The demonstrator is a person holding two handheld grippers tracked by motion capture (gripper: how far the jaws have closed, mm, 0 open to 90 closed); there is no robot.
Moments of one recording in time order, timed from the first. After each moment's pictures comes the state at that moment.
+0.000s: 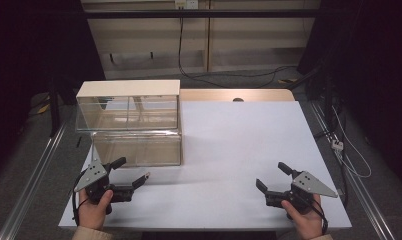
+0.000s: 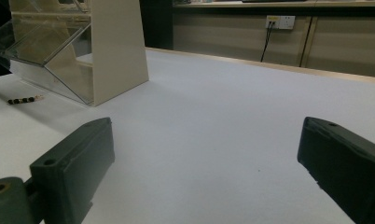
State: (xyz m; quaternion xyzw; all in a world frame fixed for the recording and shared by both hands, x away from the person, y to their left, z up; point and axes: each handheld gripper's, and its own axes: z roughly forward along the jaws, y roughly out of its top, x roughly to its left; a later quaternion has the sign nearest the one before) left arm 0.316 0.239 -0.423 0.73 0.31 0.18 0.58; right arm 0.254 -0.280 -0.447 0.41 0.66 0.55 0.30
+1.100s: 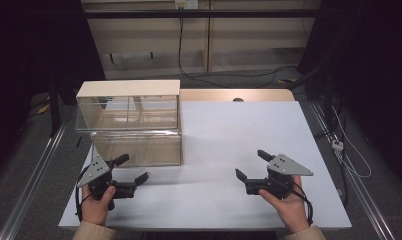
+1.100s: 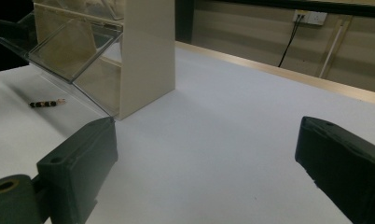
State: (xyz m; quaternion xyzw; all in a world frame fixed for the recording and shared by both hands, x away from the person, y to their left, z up) left arm 0.325 0.233 -0.421 0.72 0.31 0.18 0.59; right arm 0.285 -0.226 -0.404 0.38 0.71 0.52 0.28
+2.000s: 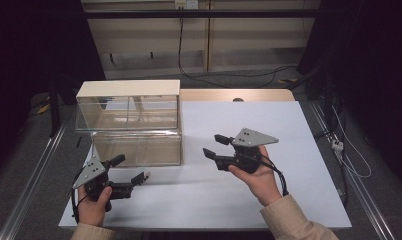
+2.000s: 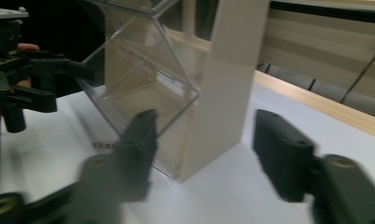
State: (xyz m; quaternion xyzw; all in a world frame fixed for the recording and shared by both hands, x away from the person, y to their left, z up) left arm 0.321 0.239 -0.419 0.72 0.32 0.18 0.59; right arm 0.334 -0.155 -0.355 0.30 0.75 0.56 0.19
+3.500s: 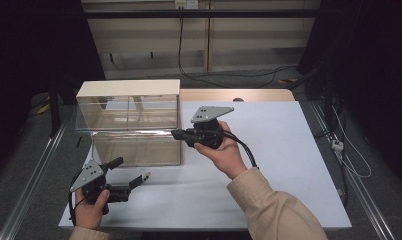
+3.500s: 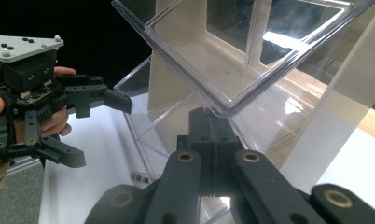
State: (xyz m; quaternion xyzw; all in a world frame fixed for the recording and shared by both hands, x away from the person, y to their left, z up) left arm 0.315 0.245 -0.420 0.73 0.32 0.18 0.58; right arm 0.383 -0.080 -0.321 0.24 0.80 0.54 0.11
